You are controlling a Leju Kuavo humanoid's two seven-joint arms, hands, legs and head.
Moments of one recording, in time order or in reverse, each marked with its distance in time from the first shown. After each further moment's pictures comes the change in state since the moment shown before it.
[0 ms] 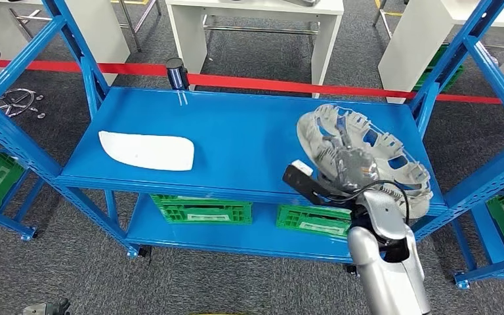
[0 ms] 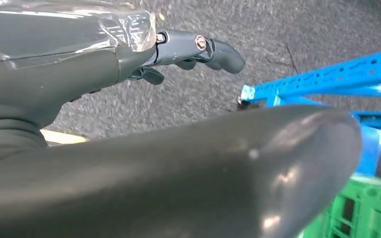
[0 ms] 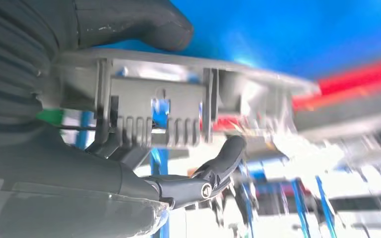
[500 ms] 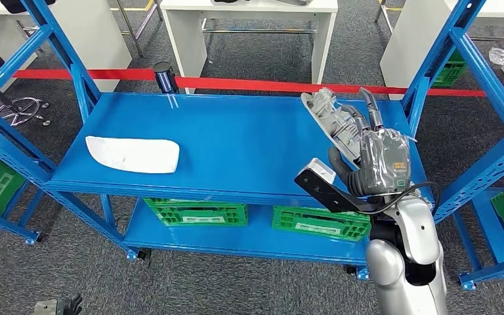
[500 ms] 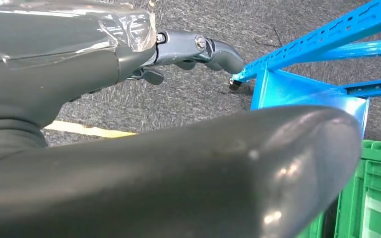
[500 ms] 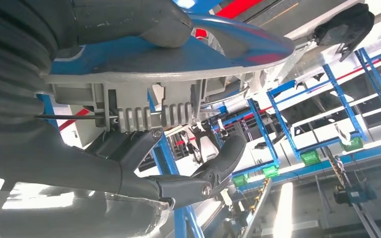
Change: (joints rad) left arm 0.071 -0.006 -0.158 -0.059 0.102 0.052 0.057; right arm 0.063 0.001 -0.012 -0.284 -0.010 -0.126 -0.112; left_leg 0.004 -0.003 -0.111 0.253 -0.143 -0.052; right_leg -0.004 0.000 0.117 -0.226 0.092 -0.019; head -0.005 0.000
